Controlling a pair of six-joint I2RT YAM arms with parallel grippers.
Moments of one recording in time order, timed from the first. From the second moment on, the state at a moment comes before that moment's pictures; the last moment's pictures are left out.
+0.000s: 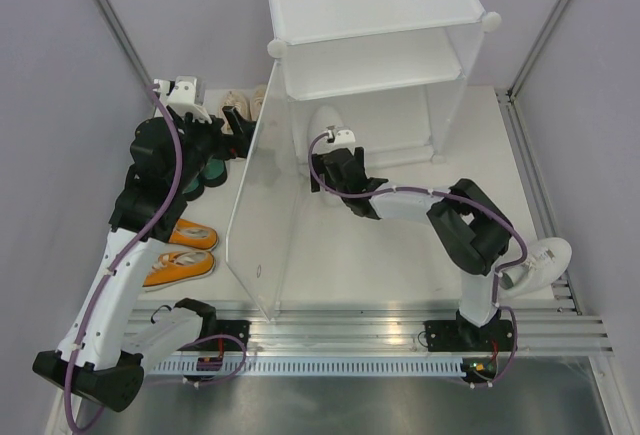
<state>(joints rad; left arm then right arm) -0.31 0.98 1.24 -0.35 0.08 -0.24 0.76 1.91 1.15 0.22 0.41 0.36</state>
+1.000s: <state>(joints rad) -0.31 0.98 1.24 -0.35 0.04 -0.24 0.73 1.28 0.98 -0.21 0.43 0.40</state>
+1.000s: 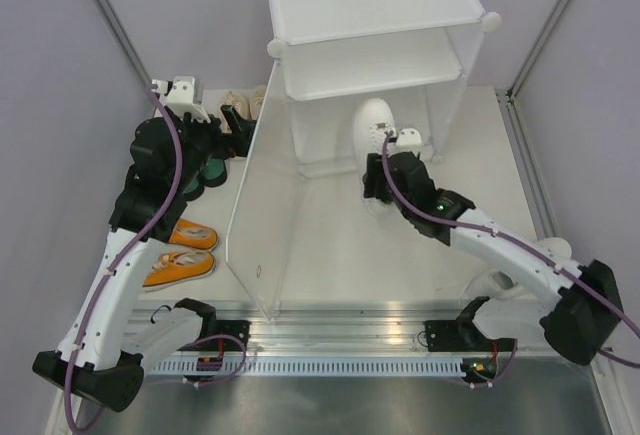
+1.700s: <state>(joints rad) -0.33 1.00 1.24 -0.35 0.04 -0.24 0.03 1.00 0.56 -0.46 0.29 0.61</state>
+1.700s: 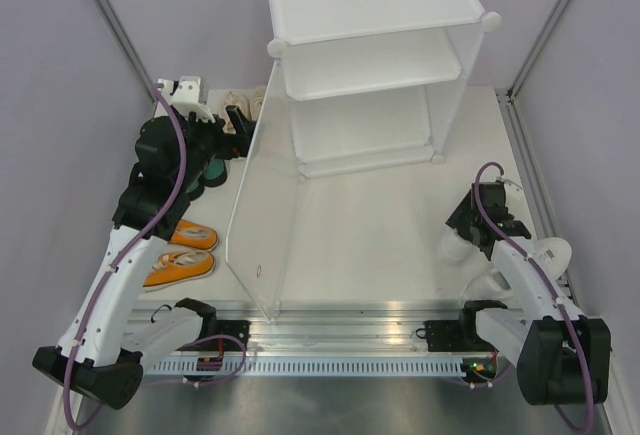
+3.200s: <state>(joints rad) -0.33 1.02 1.35 -0.34 0.26 -0.24 0.36 2.00 1.17 0.33 0.04 1.12</state>
